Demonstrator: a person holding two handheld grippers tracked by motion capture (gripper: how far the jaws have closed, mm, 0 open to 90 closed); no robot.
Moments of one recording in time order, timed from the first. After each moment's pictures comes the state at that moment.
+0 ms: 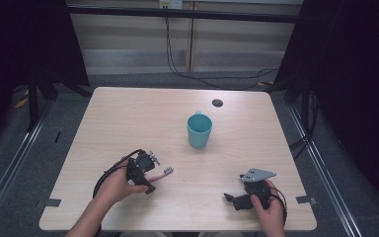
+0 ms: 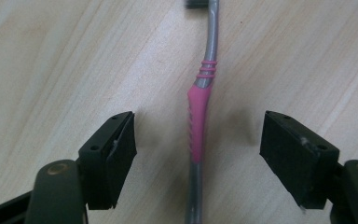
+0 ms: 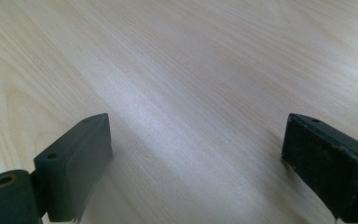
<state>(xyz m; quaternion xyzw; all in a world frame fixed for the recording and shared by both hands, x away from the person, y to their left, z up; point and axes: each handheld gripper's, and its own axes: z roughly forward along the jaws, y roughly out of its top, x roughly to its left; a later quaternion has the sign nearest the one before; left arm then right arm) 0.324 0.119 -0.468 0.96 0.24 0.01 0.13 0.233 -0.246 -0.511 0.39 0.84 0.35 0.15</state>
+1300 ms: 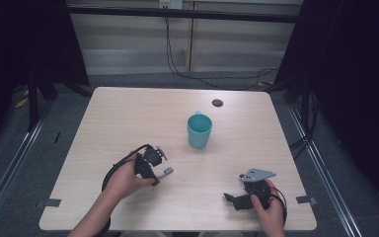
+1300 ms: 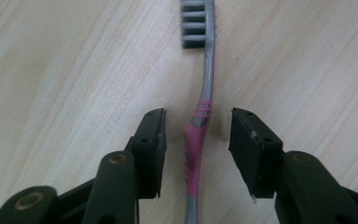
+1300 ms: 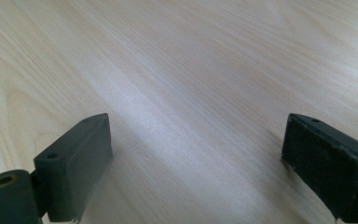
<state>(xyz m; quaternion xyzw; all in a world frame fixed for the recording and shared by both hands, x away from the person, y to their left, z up) 0.337 0.097 -0.464 0.96 0.25 0.00 0.11 0.233 -0.246 -0.511 0.39 0.84 0.35 0.15</state>
